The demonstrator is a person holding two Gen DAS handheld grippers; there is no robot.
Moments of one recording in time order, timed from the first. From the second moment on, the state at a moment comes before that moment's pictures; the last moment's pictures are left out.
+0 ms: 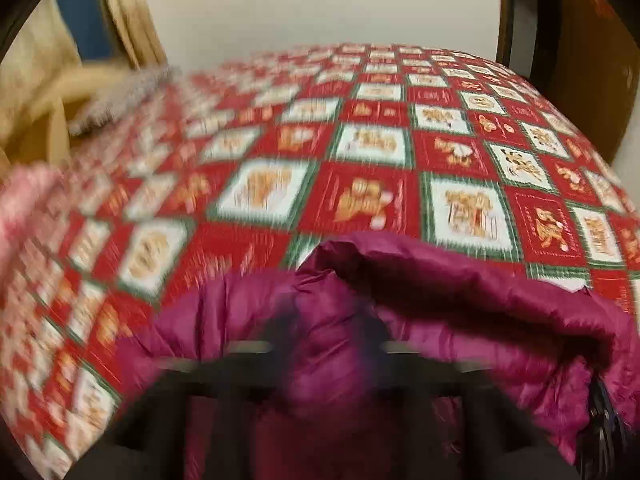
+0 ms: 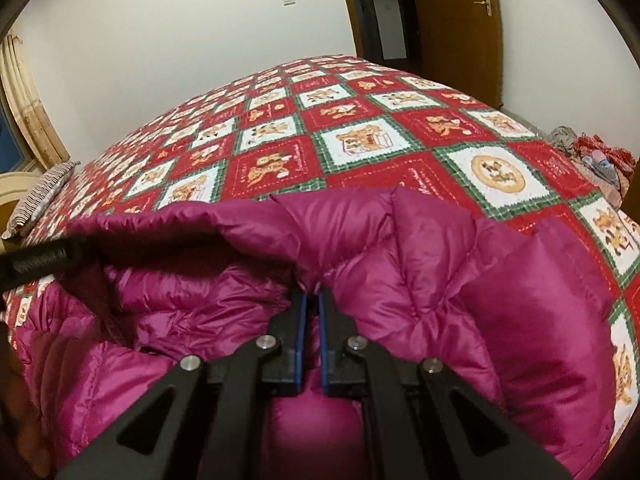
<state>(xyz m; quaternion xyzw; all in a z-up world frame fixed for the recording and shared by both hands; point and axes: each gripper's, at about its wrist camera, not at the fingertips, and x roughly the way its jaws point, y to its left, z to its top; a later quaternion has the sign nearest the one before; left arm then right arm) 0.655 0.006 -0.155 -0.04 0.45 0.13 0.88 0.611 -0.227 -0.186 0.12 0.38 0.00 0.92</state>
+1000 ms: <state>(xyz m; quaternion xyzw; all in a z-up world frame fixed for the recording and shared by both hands) 0.606 0.048 -0.191 -0.17 0.37 0.11 0.91 0.642 -0.189 -0.120 0.08 0.37 0.02 0.93</state>
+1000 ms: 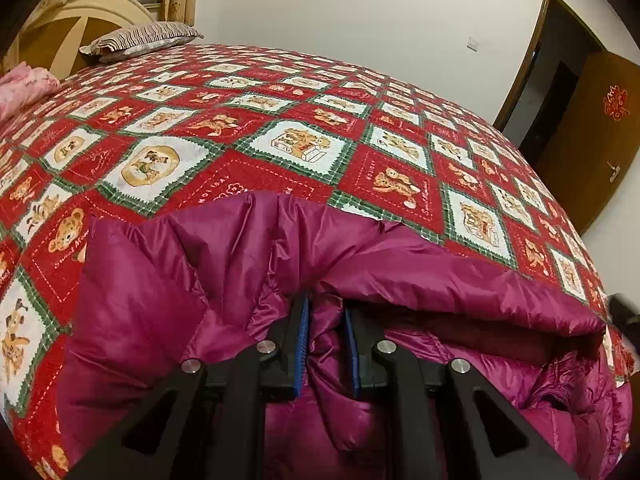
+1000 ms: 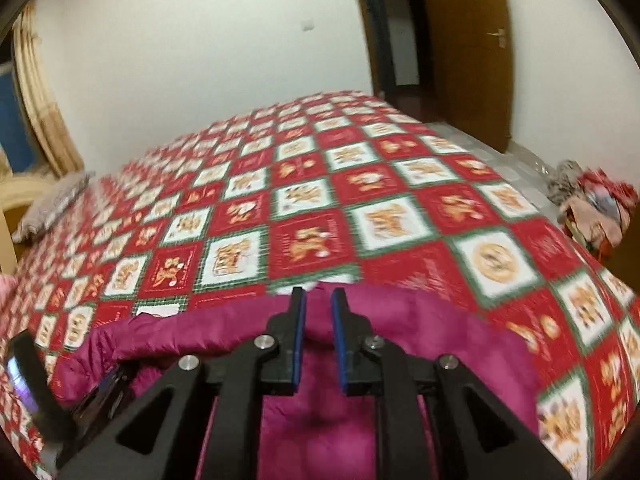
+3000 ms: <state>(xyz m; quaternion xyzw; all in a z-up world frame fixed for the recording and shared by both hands) 0.601 0.071 -0.145 -0.08 0.39 0.10 0.91 0.629 -0.198 -0.179 0.02 0.39 -0.02 0.92</state>
